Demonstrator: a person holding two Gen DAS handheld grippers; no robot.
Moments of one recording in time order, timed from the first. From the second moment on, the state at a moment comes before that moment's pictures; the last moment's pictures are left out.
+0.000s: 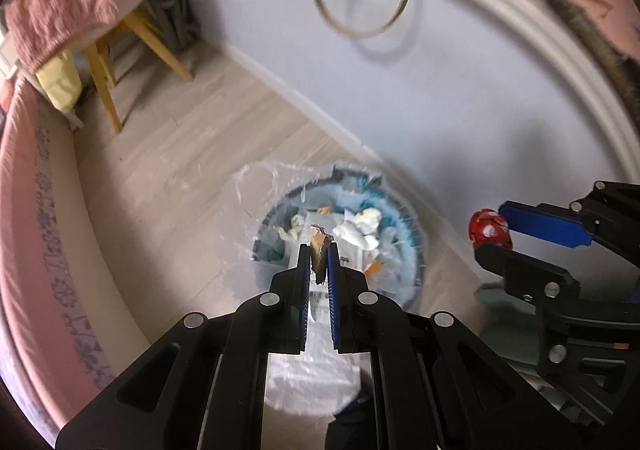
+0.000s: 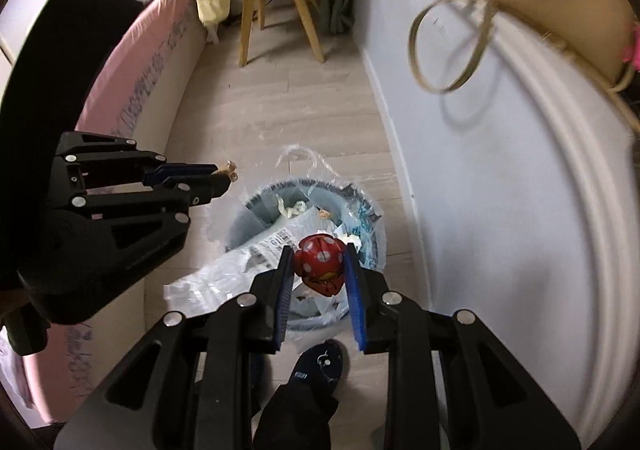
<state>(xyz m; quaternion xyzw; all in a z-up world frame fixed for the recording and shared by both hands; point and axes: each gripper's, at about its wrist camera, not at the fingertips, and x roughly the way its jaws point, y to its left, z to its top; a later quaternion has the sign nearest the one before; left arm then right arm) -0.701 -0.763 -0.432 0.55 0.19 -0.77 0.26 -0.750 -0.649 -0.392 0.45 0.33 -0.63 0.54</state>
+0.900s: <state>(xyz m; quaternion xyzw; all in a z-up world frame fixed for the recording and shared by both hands) -0.750 -0.810 -0.650 0.60 0.21 -0.73 0.22 -0.782 -0.708 -0.607 0.48 0.36 -0.57 0.56</state>
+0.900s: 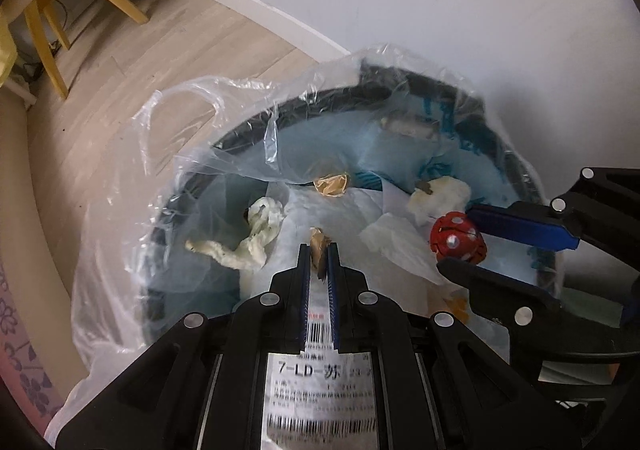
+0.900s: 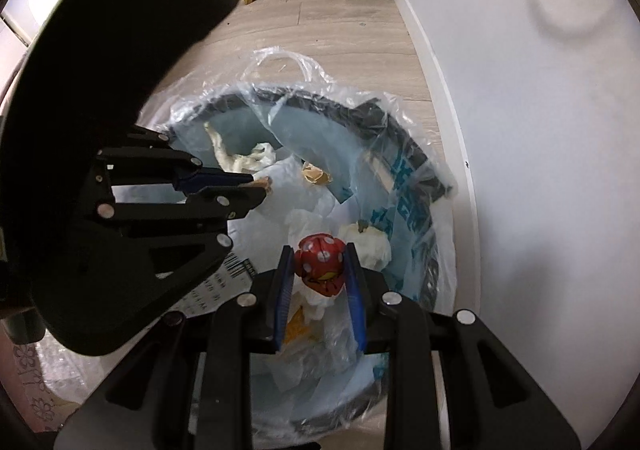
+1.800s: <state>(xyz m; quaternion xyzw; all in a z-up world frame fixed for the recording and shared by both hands) -0.737 -0.808 -0.621 0.61 0.18 -0.73 0.26 -0.777 -0.703 -0.600 0.44 0.39 -0.57 0.57</state>
